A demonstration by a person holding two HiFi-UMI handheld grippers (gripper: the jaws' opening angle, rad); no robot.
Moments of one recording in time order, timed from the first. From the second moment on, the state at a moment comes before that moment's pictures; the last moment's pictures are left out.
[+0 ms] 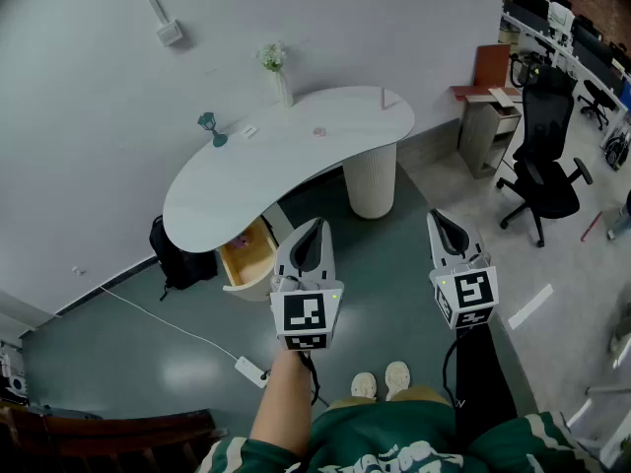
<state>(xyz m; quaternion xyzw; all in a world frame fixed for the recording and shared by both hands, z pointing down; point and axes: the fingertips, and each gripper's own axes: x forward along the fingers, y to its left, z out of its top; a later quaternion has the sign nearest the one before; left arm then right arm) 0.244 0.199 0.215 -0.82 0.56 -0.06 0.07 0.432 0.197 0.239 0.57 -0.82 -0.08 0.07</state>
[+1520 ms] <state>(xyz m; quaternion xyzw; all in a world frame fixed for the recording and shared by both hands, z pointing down) 0.290 0.010 0.215 -0.82 0.57 -0.06 0.07 0.487 0.002 0.239 0.55 -0.84 -0.05 0.02</state>
